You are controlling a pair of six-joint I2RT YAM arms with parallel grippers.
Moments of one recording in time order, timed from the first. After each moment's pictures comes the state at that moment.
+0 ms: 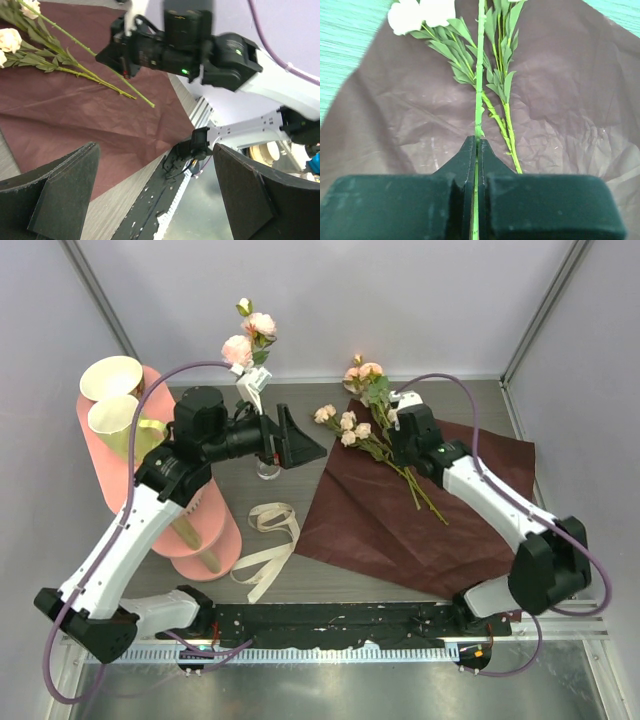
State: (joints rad) left arm -0.54 1.15 1.41 -0.51 0.57 -0.53; right arm 0.44 1.48 1.14 -0.43 0.28 0.08
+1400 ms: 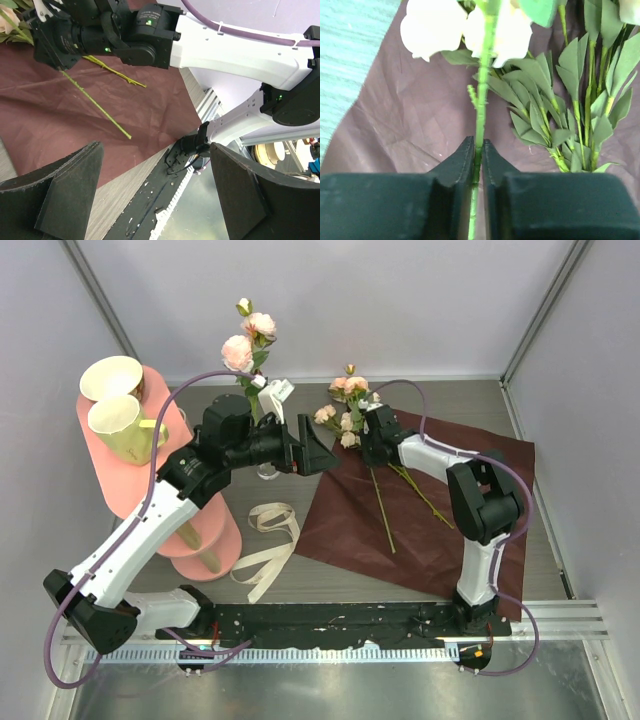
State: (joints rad) left arm -0.64 1.22 1.36 -0.47 0.45 -0.57; right arm 0.44 1.91 1.28 -0.26 0.07 0.18
